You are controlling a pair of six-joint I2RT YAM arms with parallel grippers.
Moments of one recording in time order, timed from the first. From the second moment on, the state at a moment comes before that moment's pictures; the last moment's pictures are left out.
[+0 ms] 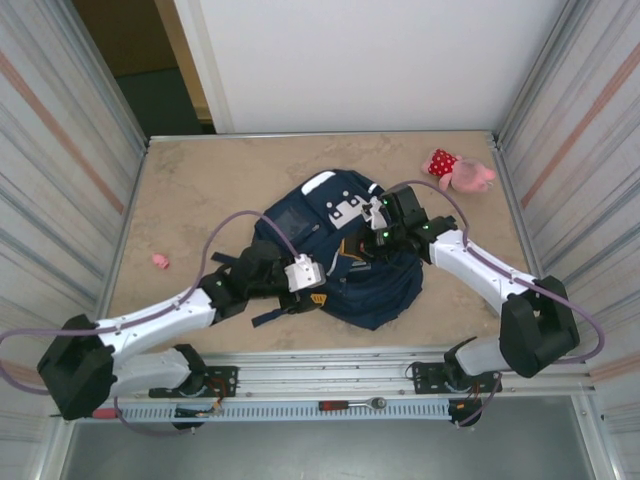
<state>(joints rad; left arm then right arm) -0.85 1.16 0.61 -0.06 0.29 0.47 0.51 1.40 0.96 -0.44 -0.67 0.75</state>
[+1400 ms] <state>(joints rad) -0.79 1.39 0.72 0.01 0.45 0.40 0.93 1.13 0.89 -0.72 -0.03 0.66</state>
